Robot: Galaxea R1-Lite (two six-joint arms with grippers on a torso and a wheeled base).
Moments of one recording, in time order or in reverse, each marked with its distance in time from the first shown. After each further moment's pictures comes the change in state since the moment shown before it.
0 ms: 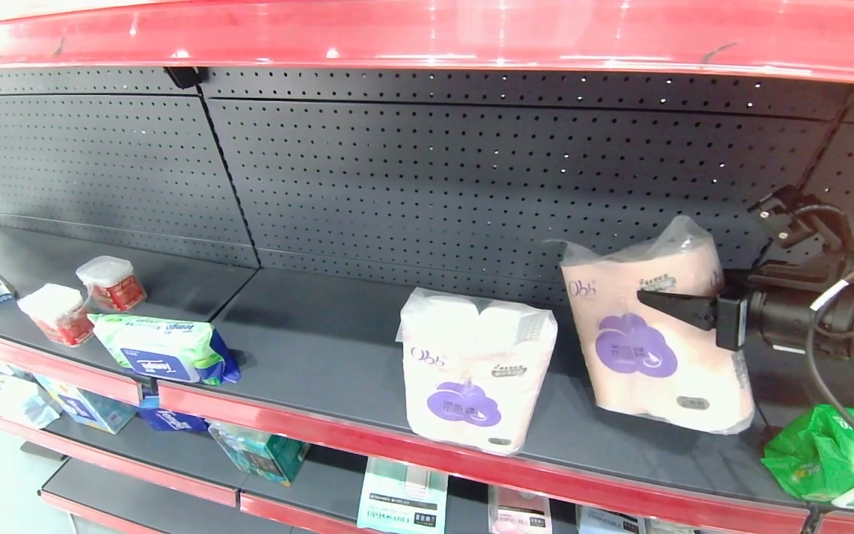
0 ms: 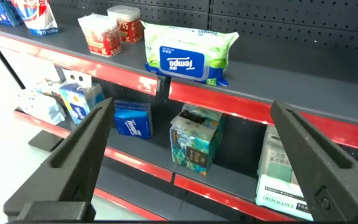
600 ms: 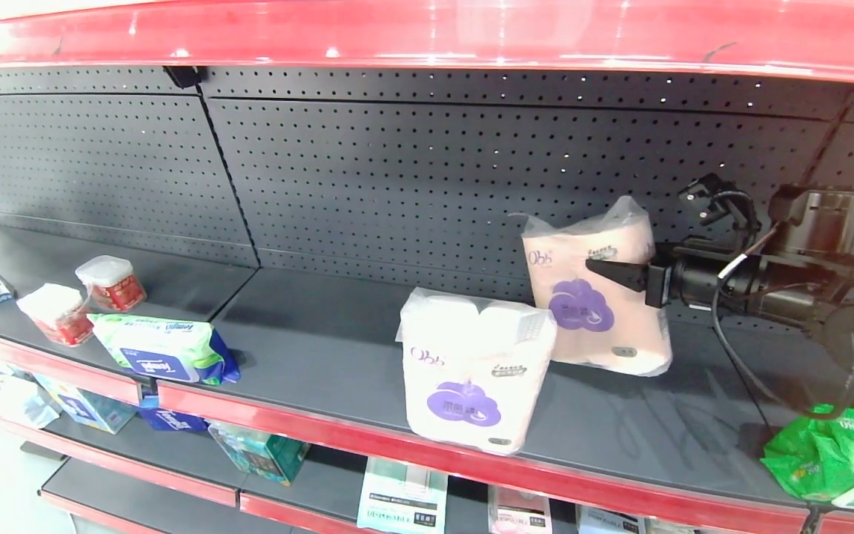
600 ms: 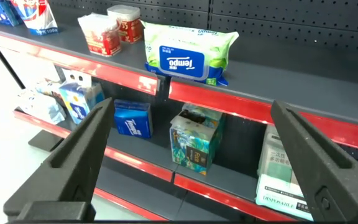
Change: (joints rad) left arm 0.000 0.000 0.000 0.000 0.000 0.000; right arm 0.005 0.304 -0.160 -0.254 0.127 0.045
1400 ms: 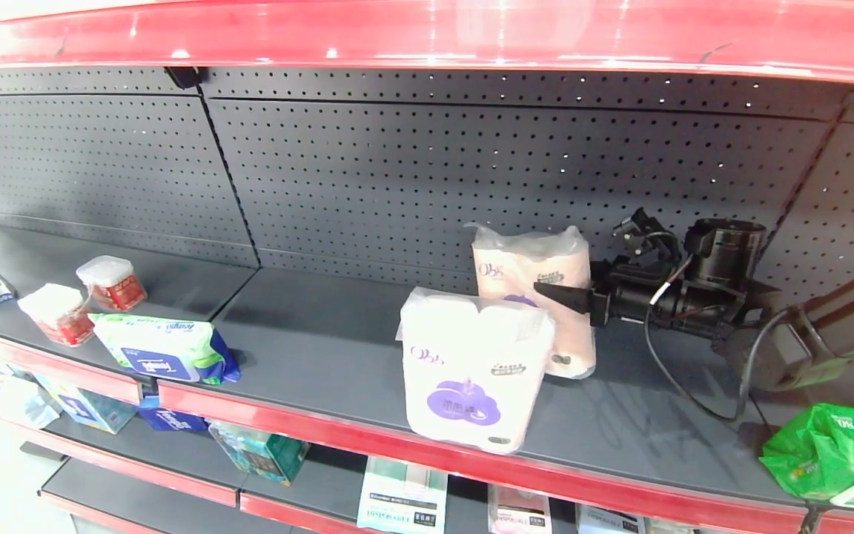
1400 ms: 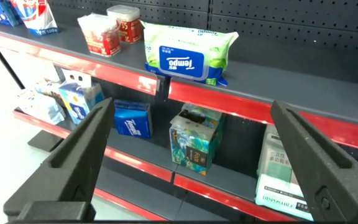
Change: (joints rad) left arm 0.000 0.000 0.000 0.000 0.000 0.000; right arm 0.057 0.242 -0.024 -0.207 0.161 -0.048
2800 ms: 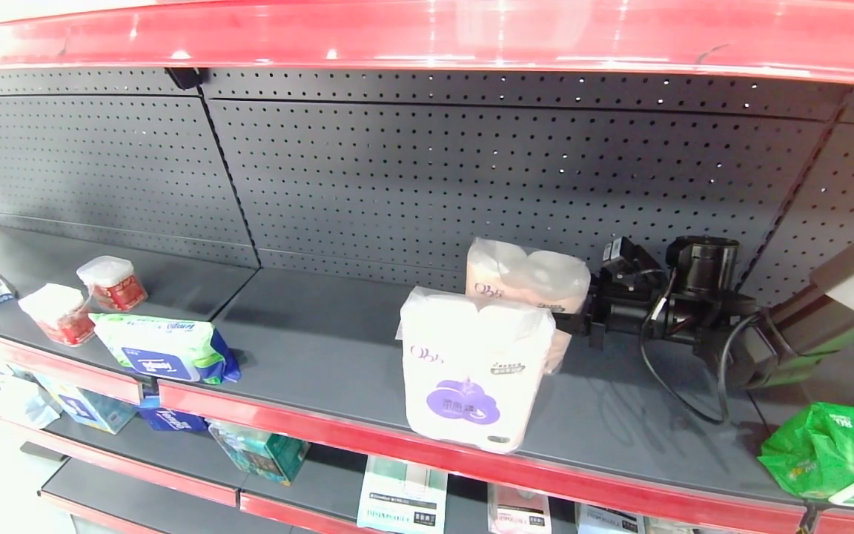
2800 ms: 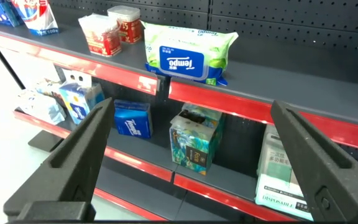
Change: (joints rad) left arm 0.000 0.000 0.000 0.000 0.000 0.000; right arm -0.026 0.114 -0.063 0.009 0.207 -0.267
